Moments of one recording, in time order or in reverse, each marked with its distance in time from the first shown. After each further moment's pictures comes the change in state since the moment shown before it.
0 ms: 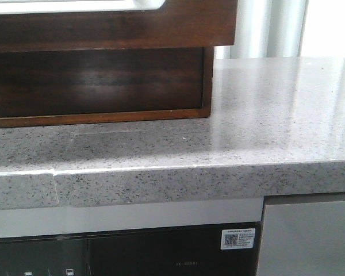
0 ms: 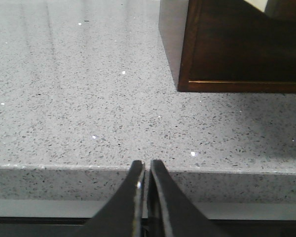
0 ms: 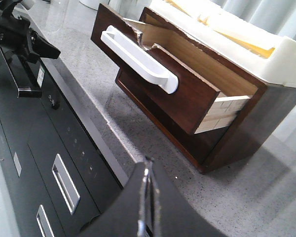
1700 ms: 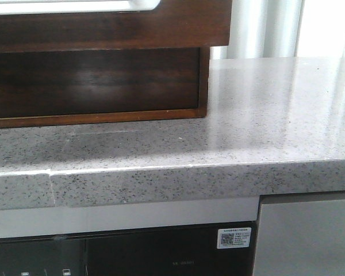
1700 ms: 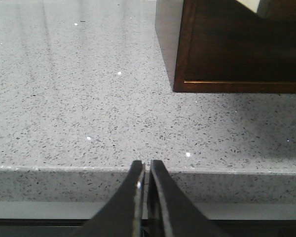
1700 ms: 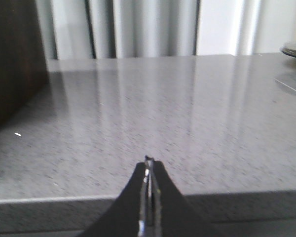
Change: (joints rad) left arm 0.000 0.000 0.000 0.000 0.000 0.001; right arm -0.747 0.000 0.580 -0.389 -0.641 0.784
